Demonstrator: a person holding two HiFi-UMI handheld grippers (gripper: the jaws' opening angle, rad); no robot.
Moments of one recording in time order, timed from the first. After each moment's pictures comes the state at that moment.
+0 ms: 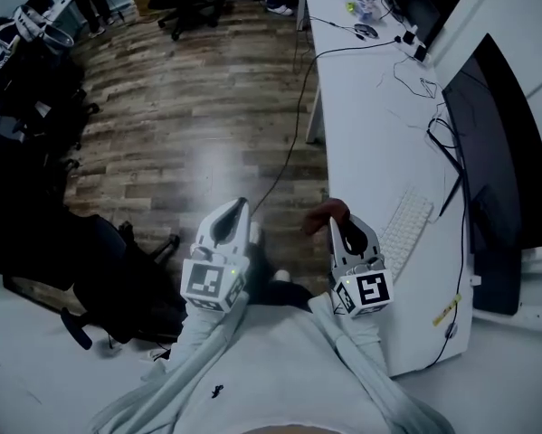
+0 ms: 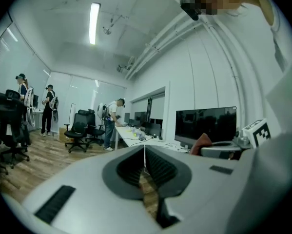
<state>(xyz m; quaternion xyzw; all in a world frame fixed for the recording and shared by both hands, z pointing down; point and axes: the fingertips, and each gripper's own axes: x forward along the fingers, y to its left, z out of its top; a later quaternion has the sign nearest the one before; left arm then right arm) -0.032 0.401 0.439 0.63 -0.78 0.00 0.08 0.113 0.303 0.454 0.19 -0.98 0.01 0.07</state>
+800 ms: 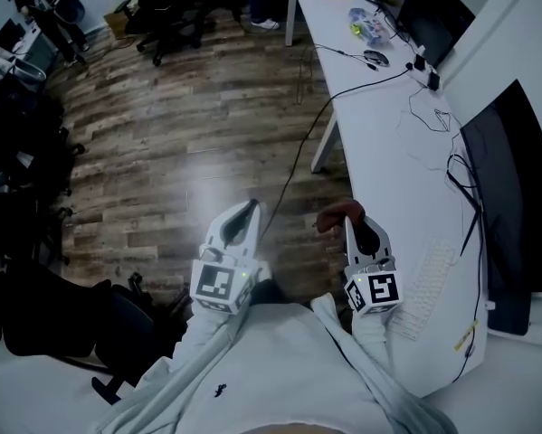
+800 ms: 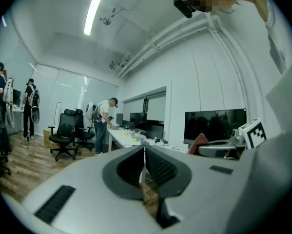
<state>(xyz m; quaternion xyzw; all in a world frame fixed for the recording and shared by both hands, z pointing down) -0.232 0.283 0.438 0.68 -0.73 0.00 0.06 -0.068 0.191 0.453 0.28 -0.96 0.00 0.07</state>
